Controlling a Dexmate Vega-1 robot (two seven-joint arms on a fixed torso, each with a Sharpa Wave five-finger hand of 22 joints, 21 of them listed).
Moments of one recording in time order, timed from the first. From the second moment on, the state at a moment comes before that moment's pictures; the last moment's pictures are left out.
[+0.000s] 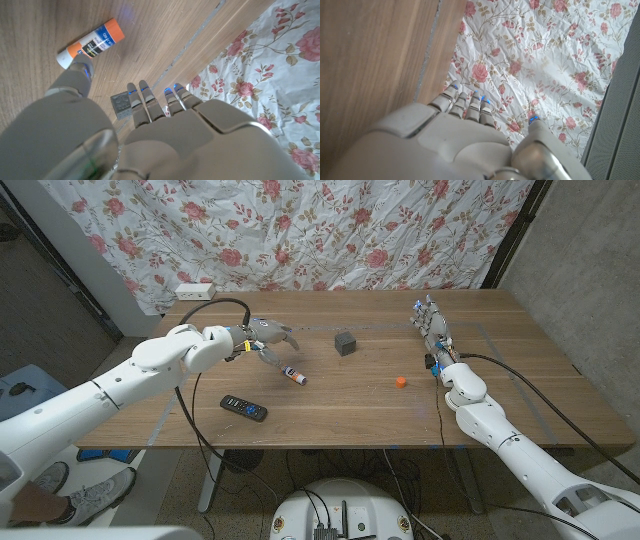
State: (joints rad) left arm 0.73 1.03 0.58 -1.91 0.82 -0.08 -0.28; left_hand 0.63 -0.18 0.59 -0.18 0.17 0.42 -0.21 0.24 0.17 0.43 -0.21 0.18 0.17 0.10 -0.04 0.18 0.17 0.06 -0.03 0.18 0.16; right arm -0.87 -0.46 -0.37 -1.30 0.56 0.40 -0.08; right_hand 0.14 0.10 0.25 0.01 0.22 0.17 -0.03 0.18 0.17 0.17 0.01 0.19 0.18 0.03 -0.02 0.20 0.26 0.21 -0.03 0.18 0.17
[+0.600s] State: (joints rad) left arm 0.77 0.99 0.61 -1.89 0.89 -0.02 -0.23; left_hand 0.68 -0.18 0.55 -0.18 0.17 0.42 -0.21 0.24 0.17 0.48 -0.21 0.19 0.17 0.15 -0.04 0.19 0.17 0.09 -0.04 0.19 0.16; right arm -0.86 -0.46 -0.37 -1.28 0.56 0.40 -0.09; right_hand 0.14 0.10 0.26 0.00 0.22 0.17 -0.03 0.18 0.17 0.17 0.01 0.19 0.18 0.02 -0.02 0.20 0.26 0.21 -0.03 0.18 0.17
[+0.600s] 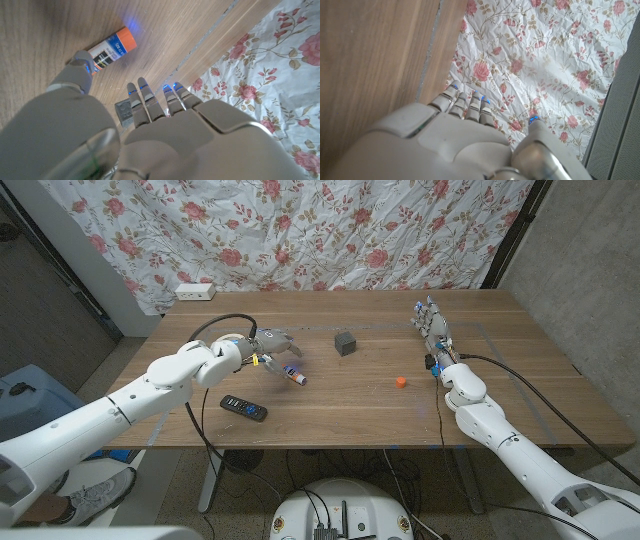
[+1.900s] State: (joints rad) left arm 0.76 0.95 0.67 -1.75 0.85 -0.09 -0.08; left_hand 0.77 -0.13 0.51 -0.18 0.17 0.53 -0.21 0.25 0.18 0.62 -0.22 0.19 0.17 0.24 -0.04 0.19 0.16 0.12 -0.04 0.19 0.16; right arm -0.86 -0.45 -0.38 -1.28 0.55 0.40 -0.12; right_hand 0.14 0.10 0.26 0.00 0.22 0.17 -0.03 0.18 0.17 0.17 0.01 0.19 0.18 0.02 -0.02 0.21 0.26 0.22 -0.02 0.18 0.17
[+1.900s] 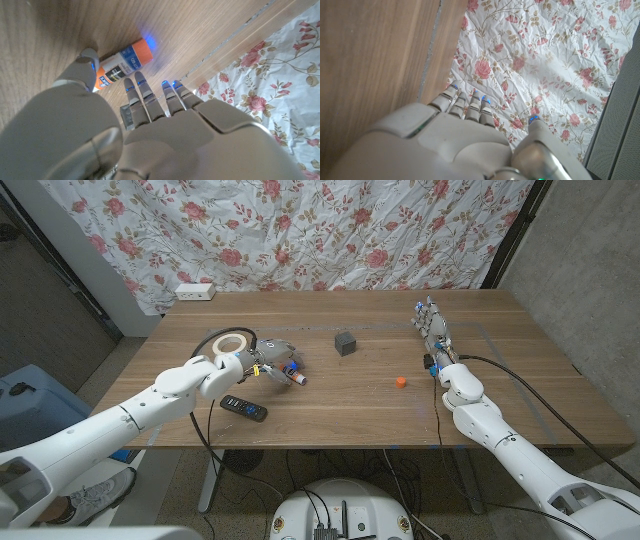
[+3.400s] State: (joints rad) left arm 0.75 0.93 0.68 -1.66 0.81 -0.18 0.06; left_hand 0.96 -0.11 0.42 -0.16 0.18 0.84 -0.22 0.27 0.18 0.91 -0.22 0.19 0.17 0.43 -0.05 0.19 0.17 0.25 -0.04 0.19 0.17; right arm -0.87 -0.42 -0.38 -1.29 0.53 0.42 -0.17; right_hand 0.13 0.11 0.26 0.00 0.22 0.18 -0.04 0.18 0.17 0.17 0.01 0.19 0.18 0.02 -0.02 0.22 0.26 0.23 -0.01 0.19 0.16
